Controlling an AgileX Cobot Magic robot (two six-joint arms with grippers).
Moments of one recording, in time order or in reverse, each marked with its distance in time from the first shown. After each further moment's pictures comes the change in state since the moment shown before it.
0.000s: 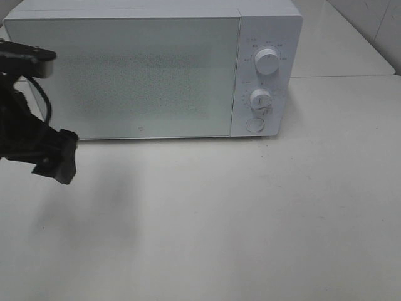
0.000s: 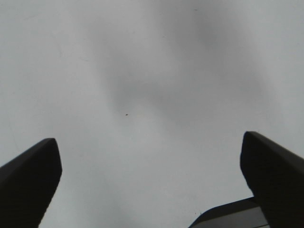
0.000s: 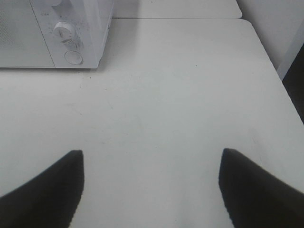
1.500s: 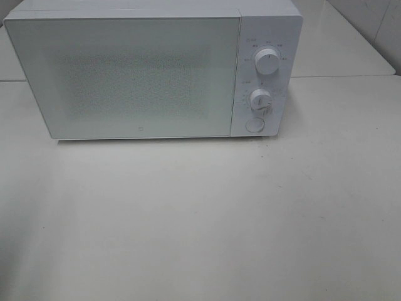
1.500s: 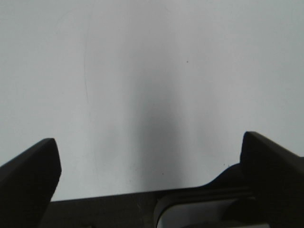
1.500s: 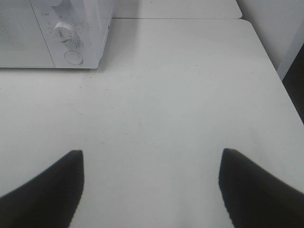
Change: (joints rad) left arm 0.526 -0.773 0.398 -0.264 0.070 0.359; right arm 0.000 0.000 0.000 0.000 0.000 0.000
